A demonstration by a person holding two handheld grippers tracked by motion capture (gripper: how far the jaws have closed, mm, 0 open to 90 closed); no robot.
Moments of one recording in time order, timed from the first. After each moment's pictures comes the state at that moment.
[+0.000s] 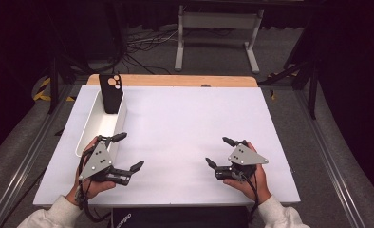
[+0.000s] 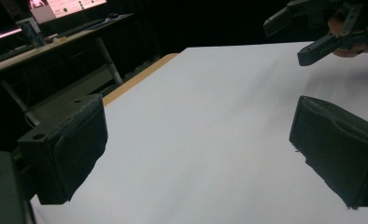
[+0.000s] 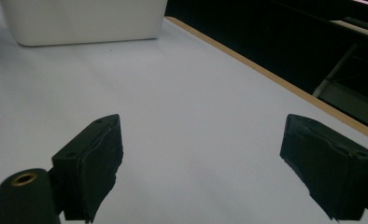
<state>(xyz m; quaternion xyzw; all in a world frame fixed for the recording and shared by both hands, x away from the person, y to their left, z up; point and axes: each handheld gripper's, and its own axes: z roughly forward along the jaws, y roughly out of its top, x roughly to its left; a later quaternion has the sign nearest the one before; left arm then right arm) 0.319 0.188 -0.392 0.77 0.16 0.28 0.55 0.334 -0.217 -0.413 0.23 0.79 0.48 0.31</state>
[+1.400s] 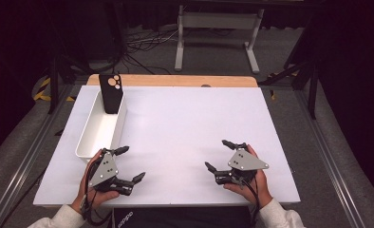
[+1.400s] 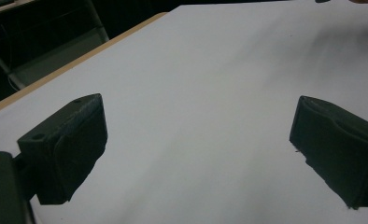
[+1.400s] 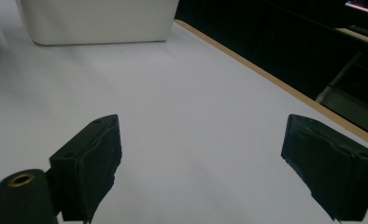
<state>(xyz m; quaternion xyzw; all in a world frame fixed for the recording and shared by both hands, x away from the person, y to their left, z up) 0.314 0.189 -0.432 0.80 0.19 0.25 0.52 0.322 -0.215 -0.412 0.22 0.79 0.48 0.32</state>
